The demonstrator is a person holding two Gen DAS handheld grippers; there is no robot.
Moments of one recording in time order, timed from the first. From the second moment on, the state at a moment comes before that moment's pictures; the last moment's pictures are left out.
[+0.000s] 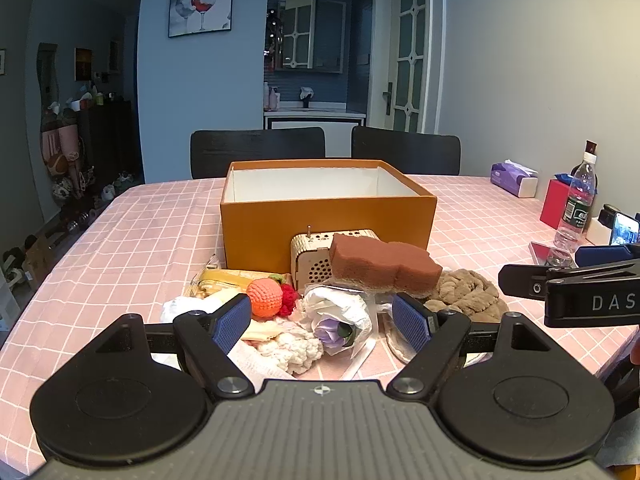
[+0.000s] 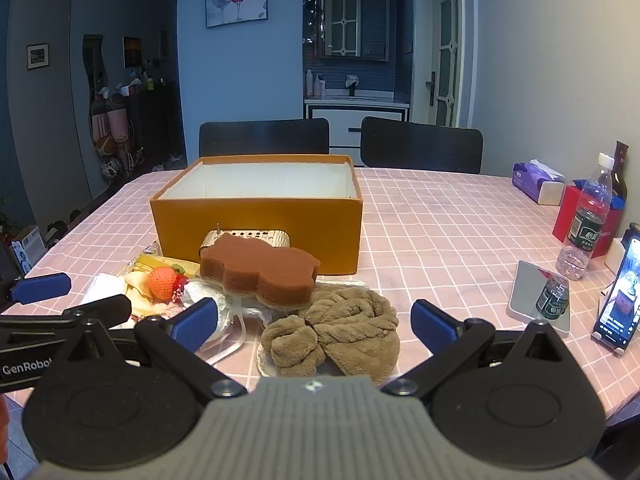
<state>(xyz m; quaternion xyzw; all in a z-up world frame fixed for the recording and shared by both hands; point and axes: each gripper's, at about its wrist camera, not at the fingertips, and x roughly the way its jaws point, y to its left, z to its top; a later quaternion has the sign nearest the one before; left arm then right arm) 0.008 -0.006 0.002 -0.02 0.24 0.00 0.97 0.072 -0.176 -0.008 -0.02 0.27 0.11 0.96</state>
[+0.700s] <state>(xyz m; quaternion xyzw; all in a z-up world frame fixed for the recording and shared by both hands) 0.009 -0.003 0.002 -0.02 0.25 0.00 0.97 0.072 -0.170 -0.006 -0.03 0.26 0.11 0.96</state>
